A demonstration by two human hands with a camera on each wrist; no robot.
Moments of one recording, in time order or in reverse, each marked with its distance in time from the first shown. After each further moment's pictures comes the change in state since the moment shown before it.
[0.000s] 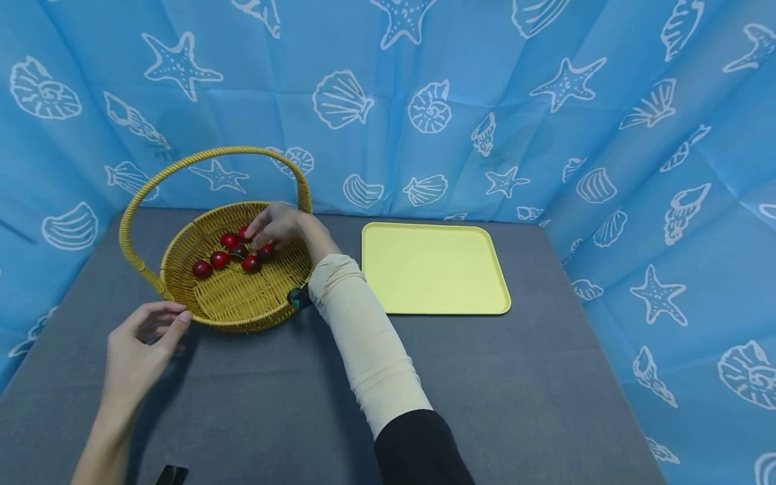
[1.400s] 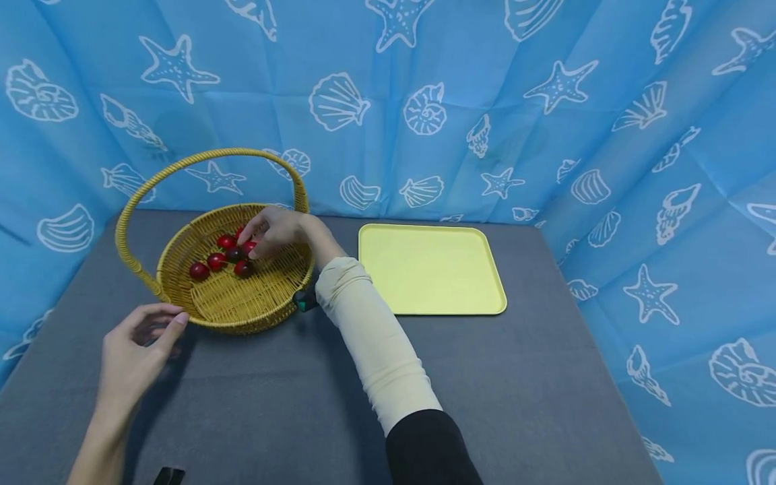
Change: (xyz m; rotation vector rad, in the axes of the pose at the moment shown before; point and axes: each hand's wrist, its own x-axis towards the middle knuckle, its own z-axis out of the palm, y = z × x) left_hand -0.002 0.001 0.000 0.019 0.011 -0.033; right_hand -0.008 0.001 -0.006 -0.141 -0.099 -0.064
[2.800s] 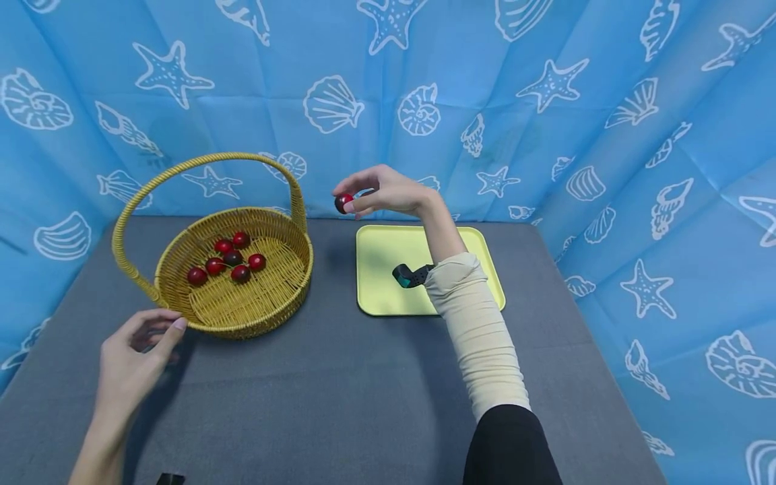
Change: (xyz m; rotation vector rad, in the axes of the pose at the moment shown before) left_hand -0.001 0.001 0.000 0.048 -0.019 -0.028; right_hand -0.160 0.049 -0.099 0.130 0.296 -0.096
